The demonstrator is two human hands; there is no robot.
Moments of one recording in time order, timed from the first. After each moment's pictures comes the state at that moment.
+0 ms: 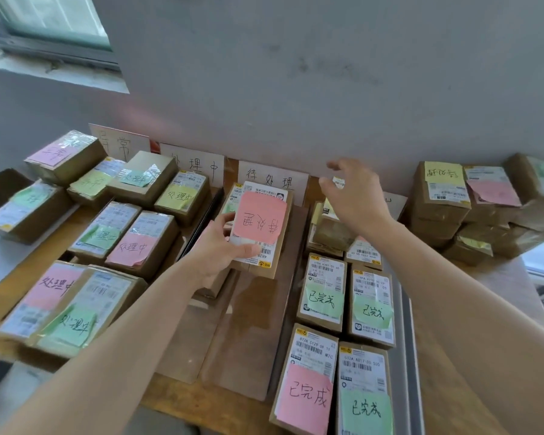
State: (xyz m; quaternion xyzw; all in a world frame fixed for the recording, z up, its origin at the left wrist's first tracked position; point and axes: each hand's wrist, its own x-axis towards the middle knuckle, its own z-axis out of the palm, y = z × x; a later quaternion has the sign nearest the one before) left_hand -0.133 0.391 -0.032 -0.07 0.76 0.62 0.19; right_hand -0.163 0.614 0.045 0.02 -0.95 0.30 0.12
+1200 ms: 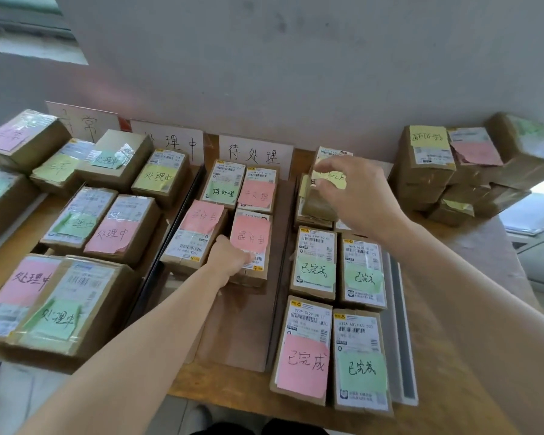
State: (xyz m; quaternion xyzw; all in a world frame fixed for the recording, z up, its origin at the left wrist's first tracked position) left_hand -0.132 0.427 -0.115 -0.21 0.85 0.43 0.22; right_hand -0.105 0.614 0.054 0.03 -0.96 0.28 0.06
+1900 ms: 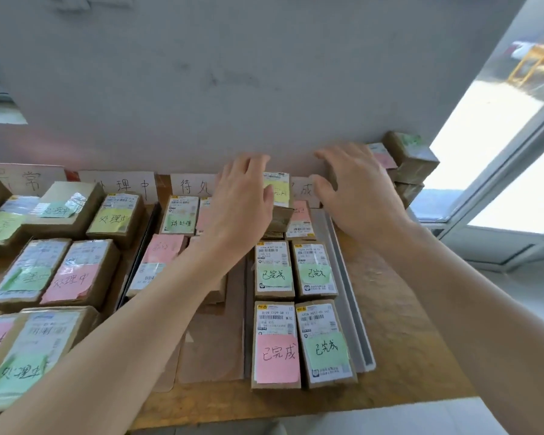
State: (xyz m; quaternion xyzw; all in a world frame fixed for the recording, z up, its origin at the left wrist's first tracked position) left_hand -0.075 0.486 0.079 0.25 0.90 0.31 -0.18; right_hand -0.016 0.632 0.129 -0.02 -0.97 0.10 0.20
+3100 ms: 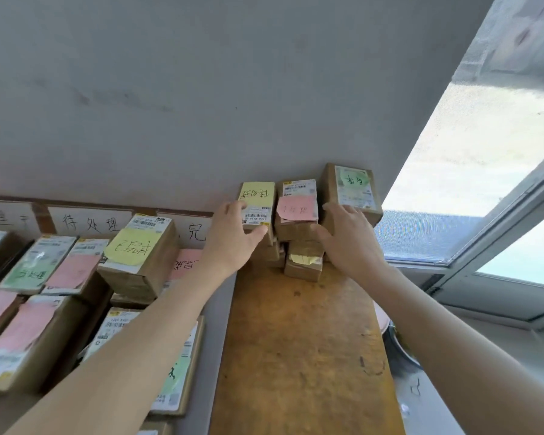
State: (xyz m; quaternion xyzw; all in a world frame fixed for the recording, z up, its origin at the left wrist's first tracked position) left_hand -0.192 0.802 -0.005 0.10 0.93 0.36 -0.01; right_hand -0.134 0.982 0.032 -0.11 -0.97 0.20 0.07
